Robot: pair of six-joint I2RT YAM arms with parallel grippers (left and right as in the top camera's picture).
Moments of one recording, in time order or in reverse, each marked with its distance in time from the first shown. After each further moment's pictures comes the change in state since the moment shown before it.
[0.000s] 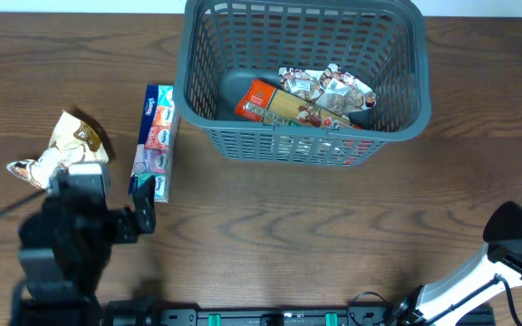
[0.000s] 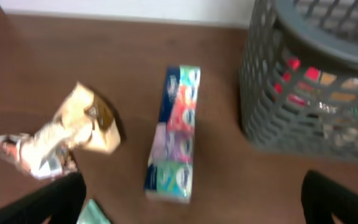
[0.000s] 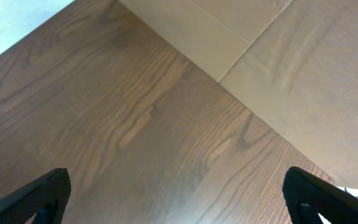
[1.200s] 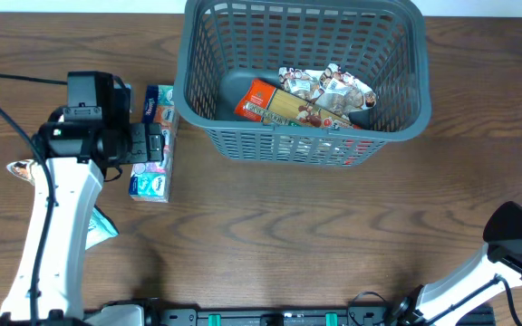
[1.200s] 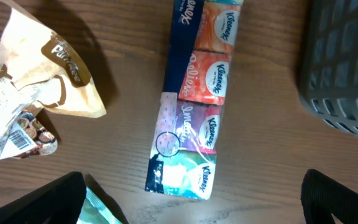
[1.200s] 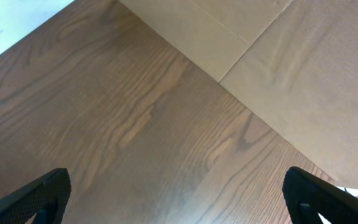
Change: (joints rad) left arm 0.000 0.808 0.298 -0.073 -0.057 0.000; right arm 0.000 0.000 0.000 0.000 0.000 0.000
